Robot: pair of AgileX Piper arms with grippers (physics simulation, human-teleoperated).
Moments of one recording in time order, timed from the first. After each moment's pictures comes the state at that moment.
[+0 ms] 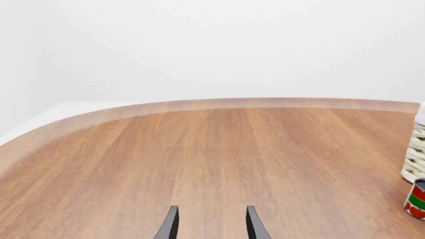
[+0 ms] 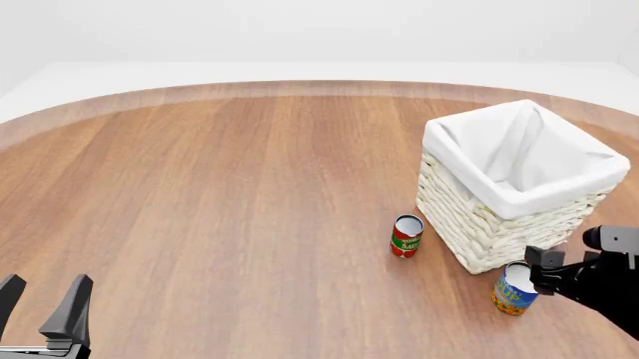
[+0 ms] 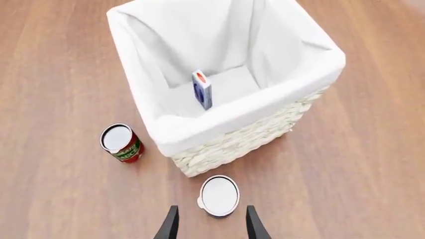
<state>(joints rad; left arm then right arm) 0.00 0.01 0.00 0.00 0.00 -0.09 0.75 -0.41 0.32 0.02</state>
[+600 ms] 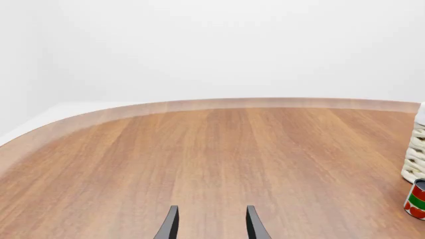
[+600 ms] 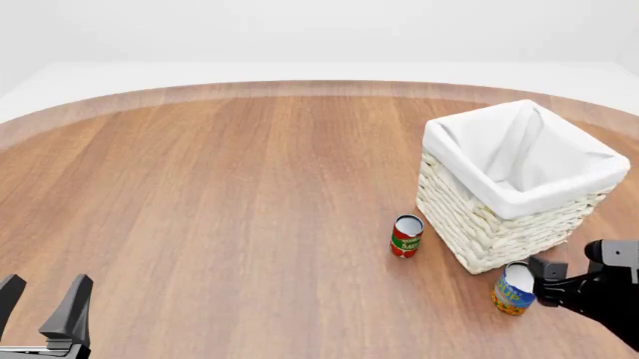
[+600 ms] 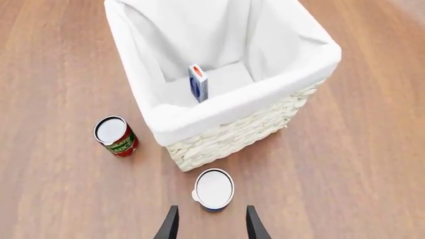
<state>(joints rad) 0.00 0.01 0.00 0.00 0.00 -0.11 0.70 -0.36 0.32 -0.02</state>
